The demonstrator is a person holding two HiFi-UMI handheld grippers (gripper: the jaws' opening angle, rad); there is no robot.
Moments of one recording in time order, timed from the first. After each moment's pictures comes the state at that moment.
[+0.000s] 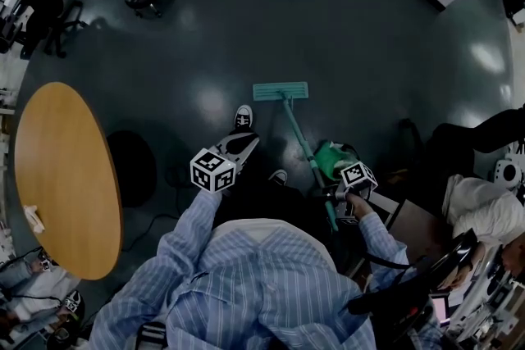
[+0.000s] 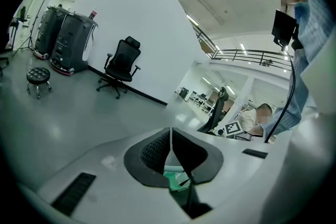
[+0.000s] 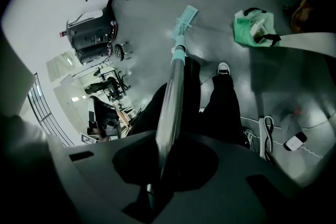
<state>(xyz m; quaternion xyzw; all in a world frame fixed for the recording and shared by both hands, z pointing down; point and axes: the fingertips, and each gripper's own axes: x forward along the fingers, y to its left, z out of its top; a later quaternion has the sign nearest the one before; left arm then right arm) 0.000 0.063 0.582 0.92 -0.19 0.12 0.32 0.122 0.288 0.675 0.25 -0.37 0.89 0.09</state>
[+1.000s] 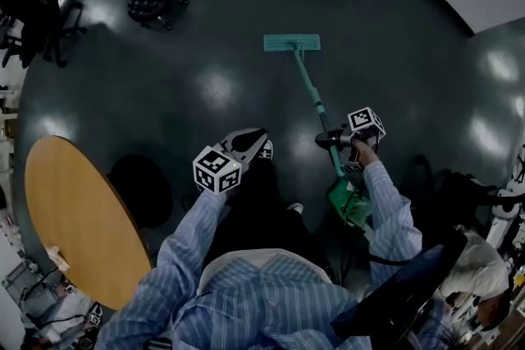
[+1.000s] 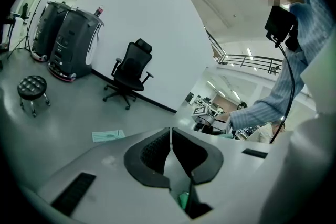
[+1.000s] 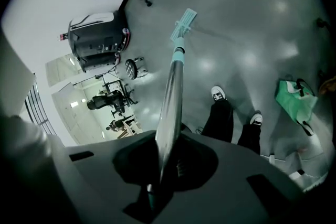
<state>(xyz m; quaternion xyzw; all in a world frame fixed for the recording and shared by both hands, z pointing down) -0.016 -0.270 0.596 0.92 -0.20 0.12 0.33 0.139 -0.205 0.726 0.29 -0.40 0.86 0.10</state>
